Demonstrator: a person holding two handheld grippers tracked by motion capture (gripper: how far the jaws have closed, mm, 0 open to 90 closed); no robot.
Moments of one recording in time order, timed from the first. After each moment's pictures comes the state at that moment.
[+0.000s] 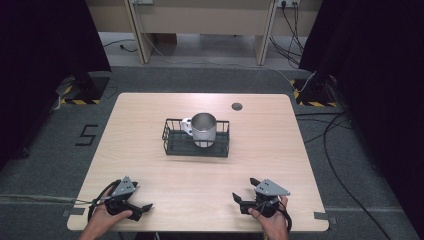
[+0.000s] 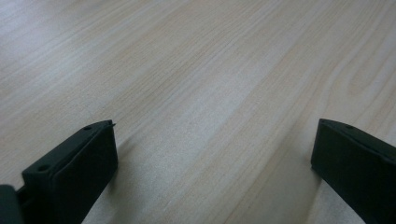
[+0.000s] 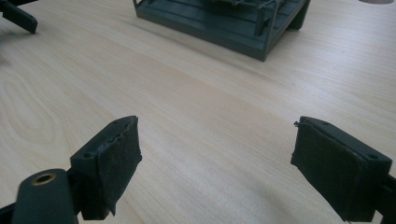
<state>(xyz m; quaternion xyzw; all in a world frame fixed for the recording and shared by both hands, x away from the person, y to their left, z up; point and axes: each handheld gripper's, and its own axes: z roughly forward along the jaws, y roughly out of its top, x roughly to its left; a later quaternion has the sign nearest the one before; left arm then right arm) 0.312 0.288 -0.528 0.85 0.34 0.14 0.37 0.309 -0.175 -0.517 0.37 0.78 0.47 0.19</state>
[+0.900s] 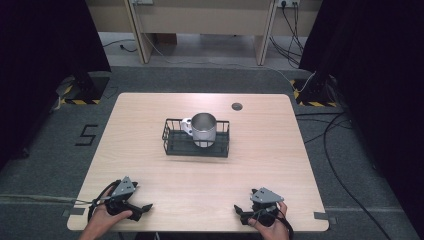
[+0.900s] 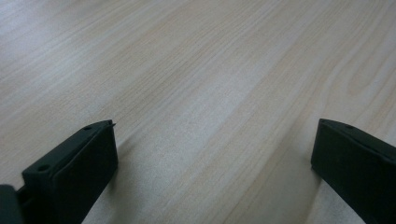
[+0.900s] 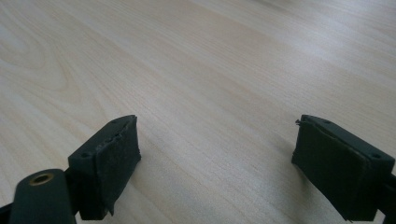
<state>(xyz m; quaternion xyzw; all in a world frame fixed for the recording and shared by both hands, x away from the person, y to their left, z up) 0.311 0.288 -0.529 0.85 0.34 0.14 0.37 0.290 -0.172 -0.530 0.38 0.82 0.39 0.18</state>
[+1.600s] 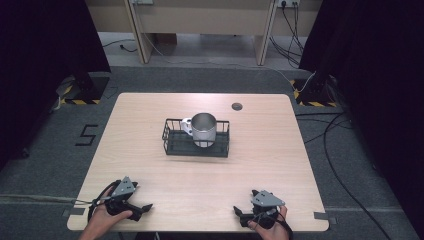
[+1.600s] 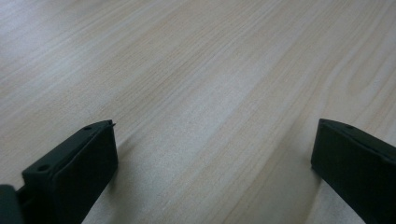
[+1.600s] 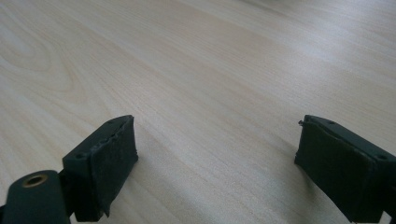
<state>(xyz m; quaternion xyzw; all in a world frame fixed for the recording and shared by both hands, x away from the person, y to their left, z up) 0.311 0.288 -0.529 0.85 0.34 0.14 0.37 0.285 -0.172 -0.534 0.38 0.81 0.41 0.19</state>
